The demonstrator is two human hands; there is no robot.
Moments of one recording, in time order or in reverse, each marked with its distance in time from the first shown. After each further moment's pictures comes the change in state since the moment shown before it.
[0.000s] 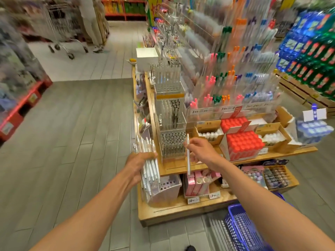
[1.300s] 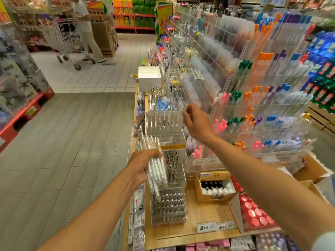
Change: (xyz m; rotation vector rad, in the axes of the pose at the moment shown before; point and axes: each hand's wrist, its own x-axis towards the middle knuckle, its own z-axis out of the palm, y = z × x) left_hand 0.185 0.163 0.091 -0.124 -0.008 0.014; right_hand 0.300 -0.121 -0.108 -0.355 0.371 -0.546
